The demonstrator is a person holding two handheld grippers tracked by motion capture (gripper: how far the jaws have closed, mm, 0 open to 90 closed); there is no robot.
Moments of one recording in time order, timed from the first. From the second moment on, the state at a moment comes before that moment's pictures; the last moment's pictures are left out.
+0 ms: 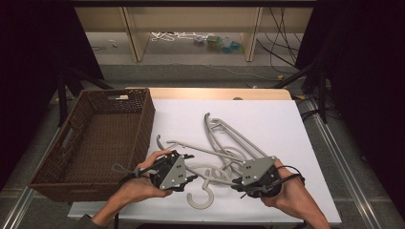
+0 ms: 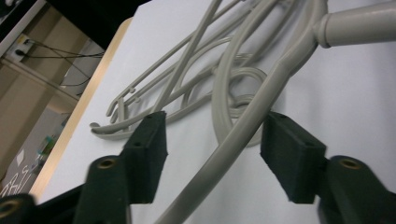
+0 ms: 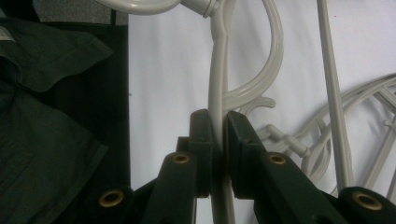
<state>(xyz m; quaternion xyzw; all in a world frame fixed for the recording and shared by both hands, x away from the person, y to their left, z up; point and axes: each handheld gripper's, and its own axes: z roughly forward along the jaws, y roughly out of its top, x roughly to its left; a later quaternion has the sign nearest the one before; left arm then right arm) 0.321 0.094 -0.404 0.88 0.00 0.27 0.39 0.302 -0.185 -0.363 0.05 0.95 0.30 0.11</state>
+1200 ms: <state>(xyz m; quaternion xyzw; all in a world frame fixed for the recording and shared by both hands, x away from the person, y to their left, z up) 0.336 0.106 -0.383 0.88 0.12 0.22 0.41 0.314 -0.220 -0.333 0.23 0.82 0.46 0.23</state>
